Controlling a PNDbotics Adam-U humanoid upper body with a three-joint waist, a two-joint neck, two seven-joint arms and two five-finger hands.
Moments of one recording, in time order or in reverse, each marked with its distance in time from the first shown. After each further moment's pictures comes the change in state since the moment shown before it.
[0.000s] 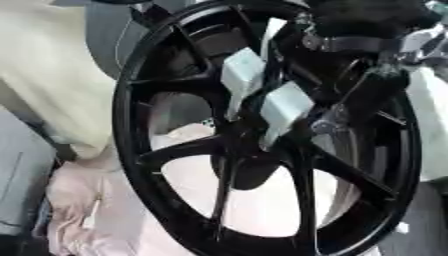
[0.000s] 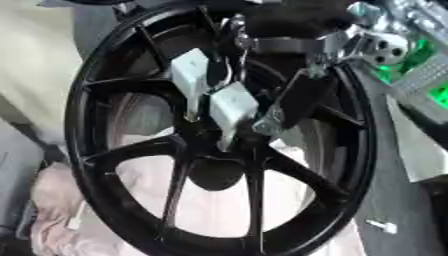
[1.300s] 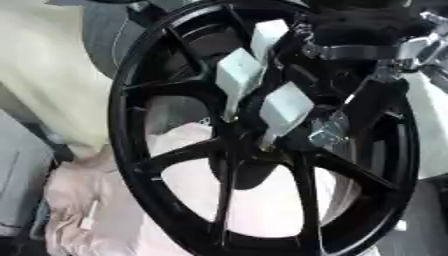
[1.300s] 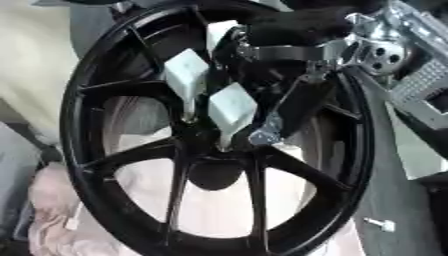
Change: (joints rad) left arm 0.000 0.000 -0.002 0.000 0.000 0.000 0.000; right arm 0.021 -0.029 -0.055 -0.066 -0.063 -0.015 -0.007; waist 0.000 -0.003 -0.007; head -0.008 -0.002
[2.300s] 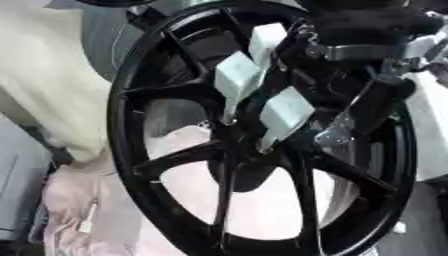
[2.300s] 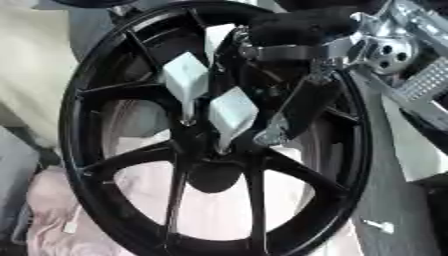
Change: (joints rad) left arm 0.000 0.000 -0.001 0.000 0.004 0.000 0.000; right arm -0.004 0.020 0.013 0.043 -0.007 0.016 0.006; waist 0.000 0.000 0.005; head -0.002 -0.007
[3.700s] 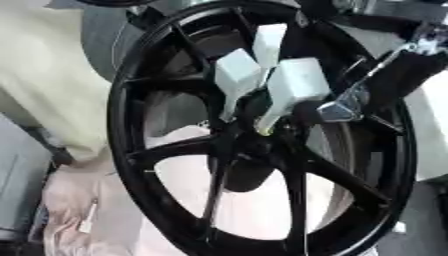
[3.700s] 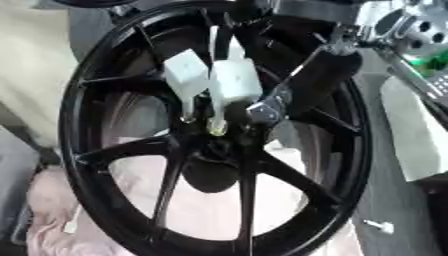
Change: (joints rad) left arm 0.000 0.000 -0.002 0.000 0.000 0.000 0.001; right arm 0.075 -0.081 -0.185 -0.133 -0.196 0.146 -0.181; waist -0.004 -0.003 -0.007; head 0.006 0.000
